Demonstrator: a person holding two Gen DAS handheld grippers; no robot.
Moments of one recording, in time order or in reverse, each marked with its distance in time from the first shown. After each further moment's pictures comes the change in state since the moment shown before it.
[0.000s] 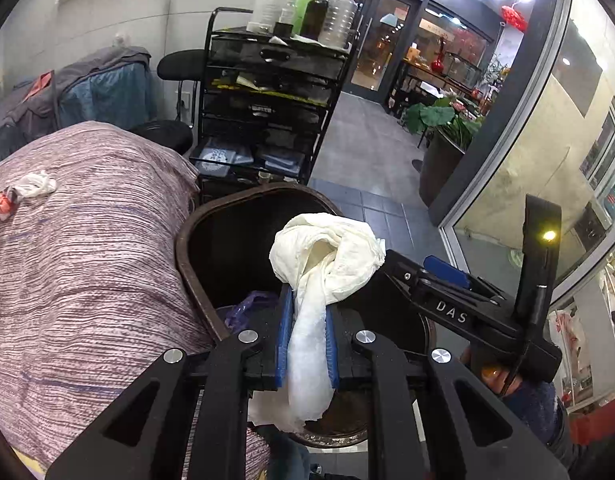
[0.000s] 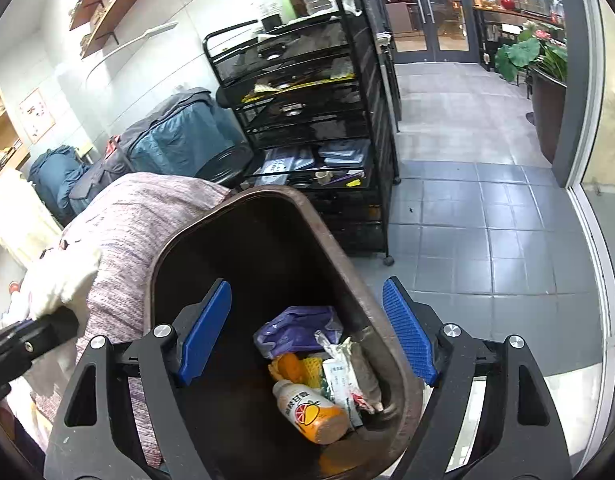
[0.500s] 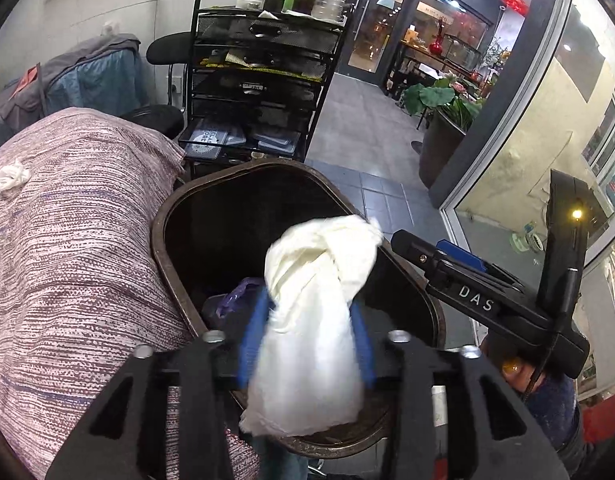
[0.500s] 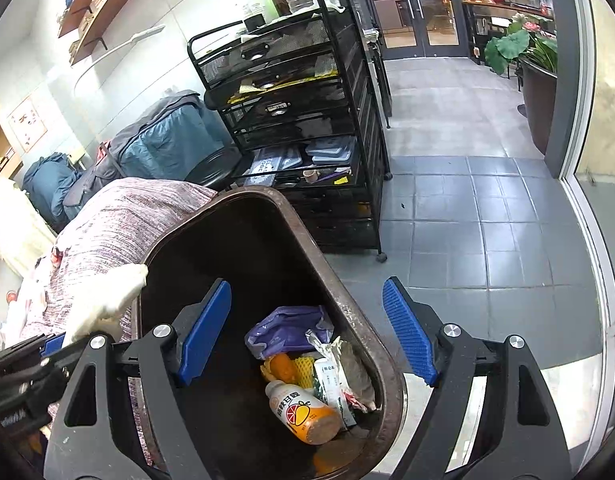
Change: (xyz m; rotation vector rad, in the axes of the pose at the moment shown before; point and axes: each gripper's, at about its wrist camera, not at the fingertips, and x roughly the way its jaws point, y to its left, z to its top) left arm 0.021 -0.007 -0.009 0.015 0.055 -0.003; right arm 0.003 -0.012 -0.001 0.026 0.006 -0.016
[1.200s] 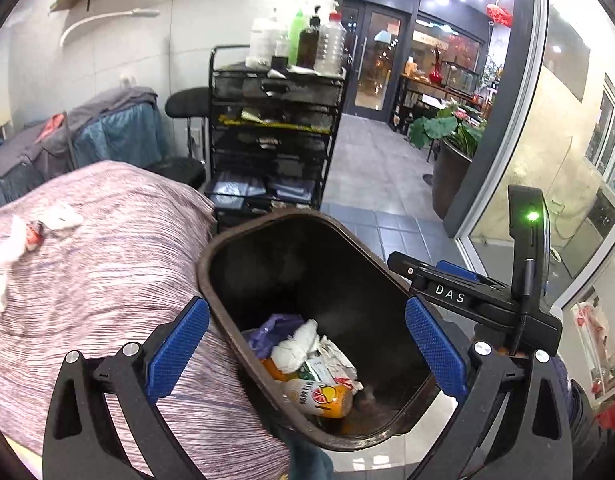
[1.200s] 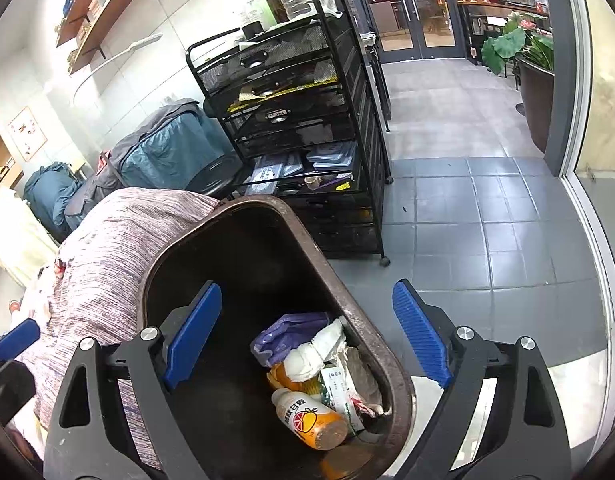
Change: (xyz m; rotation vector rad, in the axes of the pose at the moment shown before) left arm -0.051 -0.004 -0.004 0.064 -0.180 0.093; right arm -0.002 0.006 0.004 0.018 -0.021 0.022
